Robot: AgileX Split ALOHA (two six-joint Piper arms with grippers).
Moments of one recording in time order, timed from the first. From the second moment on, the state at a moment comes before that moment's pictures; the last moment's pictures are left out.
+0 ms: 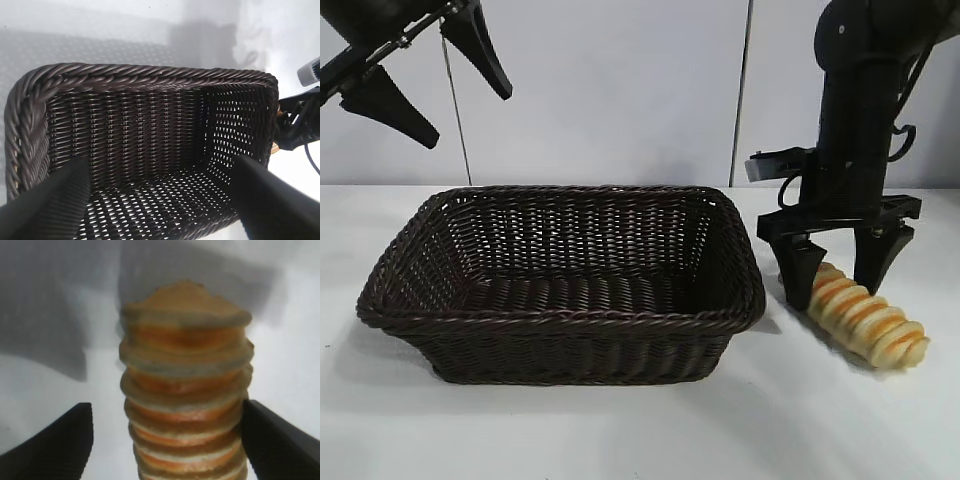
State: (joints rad) left arm -0.17 1.88 -1.59 -0.58 1.09 0.01; right arm 0.21 2.20 -1.62 -0.03 1.18 -0.16
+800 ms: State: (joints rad) left arm -0.17 1.88 -1.59 -0.58 1.09 0.01; right arm 0.21 2.20 -1.63 -0.09 1.19 -0.12
